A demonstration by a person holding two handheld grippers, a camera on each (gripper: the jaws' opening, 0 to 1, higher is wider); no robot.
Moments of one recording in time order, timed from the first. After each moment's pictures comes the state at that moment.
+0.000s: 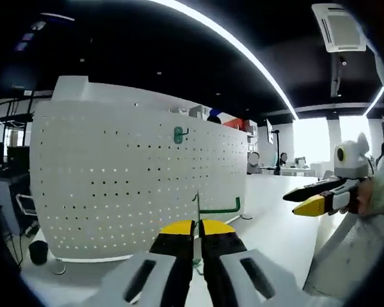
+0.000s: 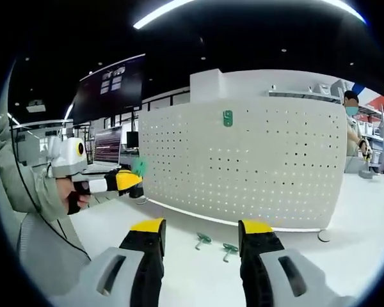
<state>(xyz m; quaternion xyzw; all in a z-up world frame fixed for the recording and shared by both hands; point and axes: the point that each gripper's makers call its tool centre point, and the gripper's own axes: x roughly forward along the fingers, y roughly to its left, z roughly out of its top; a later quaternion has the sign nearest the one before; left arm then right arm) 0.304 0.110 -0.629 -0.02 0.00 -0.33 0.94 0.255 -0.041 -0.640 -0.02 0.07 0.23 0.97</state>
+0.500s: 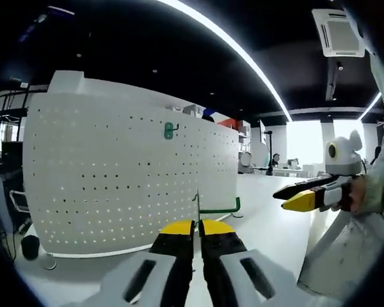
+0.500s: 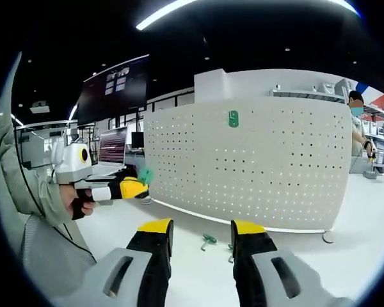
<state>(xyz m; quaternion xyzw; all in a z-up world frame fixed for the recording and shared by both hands) 0.295 0.099 -0.635 -0.03 0.01 -0.36 0.93 0.252 -0.033 -0.637 -0.02 0.07 0.25 0.96</state>
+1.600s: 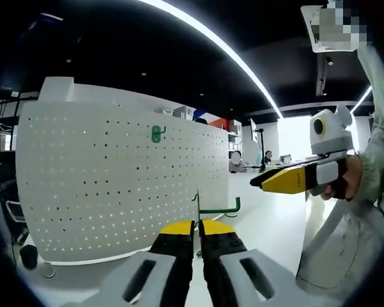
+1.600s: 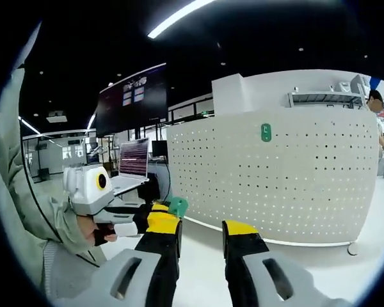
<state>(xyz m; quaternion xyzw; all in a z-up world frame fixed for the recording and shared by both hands) 0.285 0.088 -0.632 0.00 -0.01 -0.38 0.92 0.255 0.024 -0.602 0.01 0.05 0.32 0.94</state>
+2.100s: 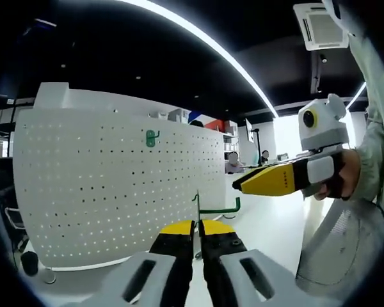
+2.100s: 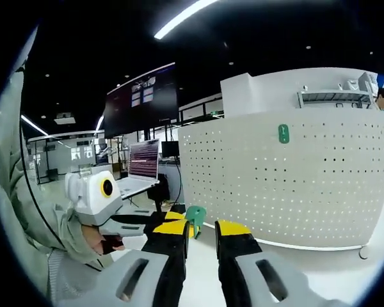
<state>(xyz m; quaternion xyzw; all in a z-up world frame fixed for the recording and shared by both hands) 0.281 0.084 -0.628 0.01 -0.02 -0.39 0.92 0.257 0.053 -0.598 0.01 0.05 0.36 0.93</state>
